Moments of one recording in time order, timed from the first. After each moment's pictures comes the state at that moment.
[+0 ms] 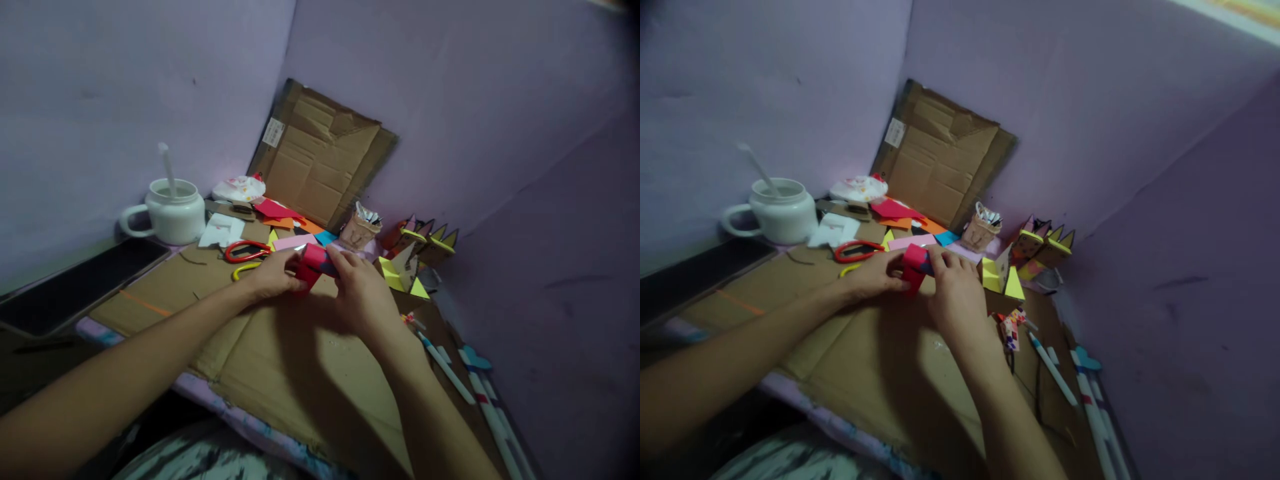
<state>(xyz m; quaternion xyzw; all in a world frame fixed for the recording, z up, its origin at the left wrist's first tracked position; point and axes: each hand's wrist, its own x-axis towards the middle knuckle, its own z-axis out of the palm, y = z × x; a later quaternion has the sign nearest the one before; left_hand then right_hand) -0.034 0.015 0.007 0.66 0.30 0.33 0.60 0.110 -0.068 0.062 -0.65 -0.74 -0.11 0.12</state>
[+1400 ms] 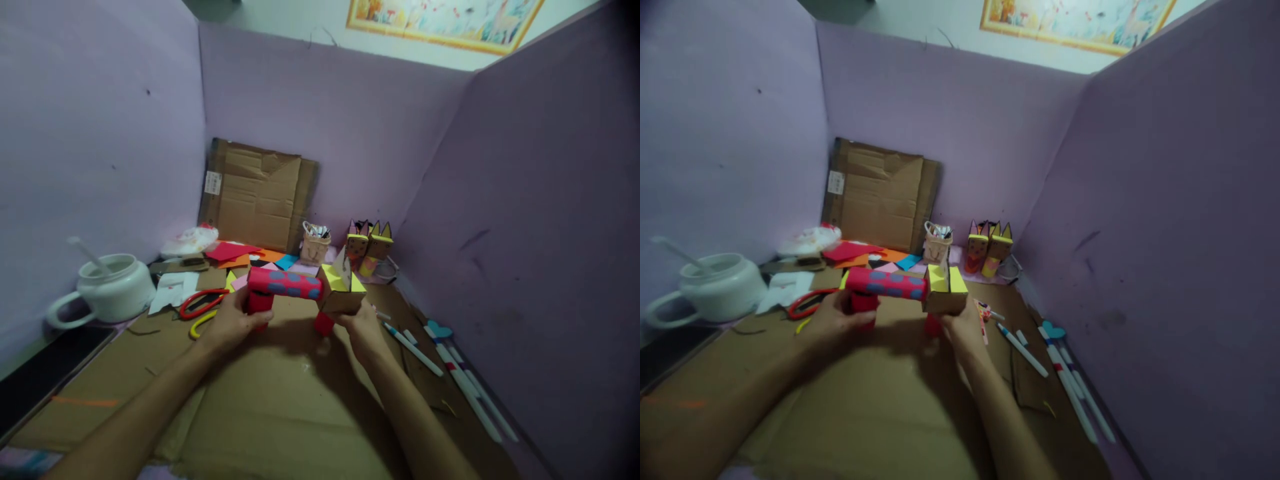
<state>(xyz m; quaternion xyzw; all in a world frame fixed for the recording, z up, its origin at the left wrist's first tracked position) -0.027 -0.005 0.029 0.69 0.39 0.35 0.50 0.176 -0.094 0.012 -0.55 -0.36 0.30 0.69</state>
